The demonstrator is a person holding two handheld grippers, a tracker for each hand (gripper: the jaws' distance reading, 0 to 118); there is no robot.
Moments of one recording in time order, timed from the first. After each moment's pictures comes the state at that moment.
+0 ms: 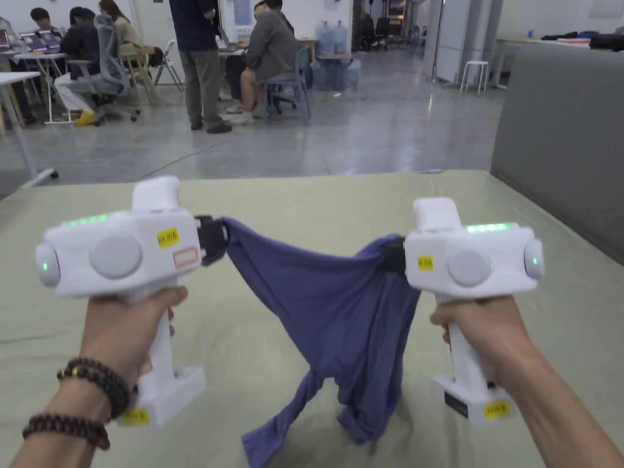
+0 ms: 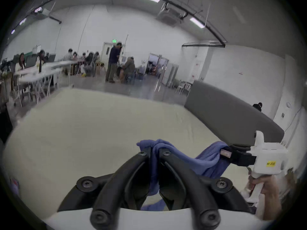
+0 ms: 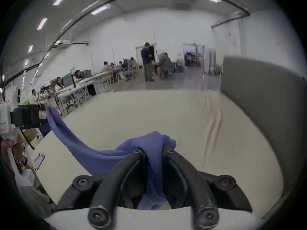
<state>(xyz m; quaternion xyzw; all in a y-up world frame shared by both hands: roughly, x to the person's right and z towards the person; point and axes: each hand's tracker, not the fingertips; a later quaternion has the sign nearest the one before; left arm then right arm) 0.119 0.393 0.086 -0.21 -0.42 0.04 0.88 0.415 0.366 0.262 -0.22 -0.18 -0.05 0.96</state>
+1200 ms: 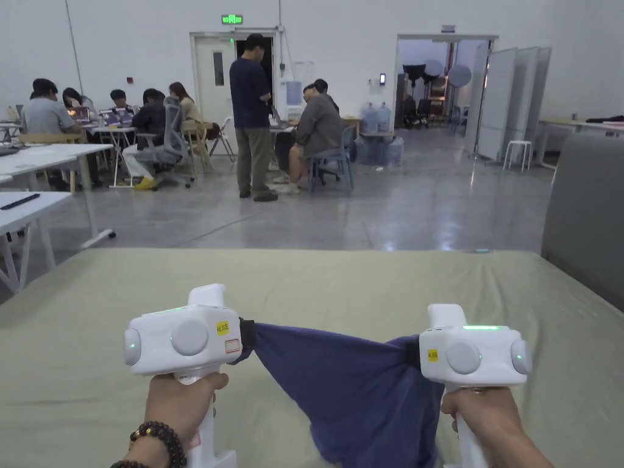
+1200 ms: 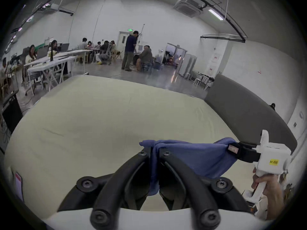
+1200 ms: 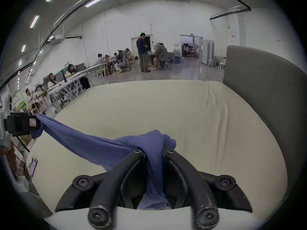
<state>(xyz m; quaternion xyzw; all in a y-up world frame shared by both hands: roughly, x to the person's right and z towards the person) 0.111 0.318 0.039 -0.30 -0.35 0.04 0.89 0.429 0.285 0.196 -0.29 -0.19 -0.09 0.93</state>
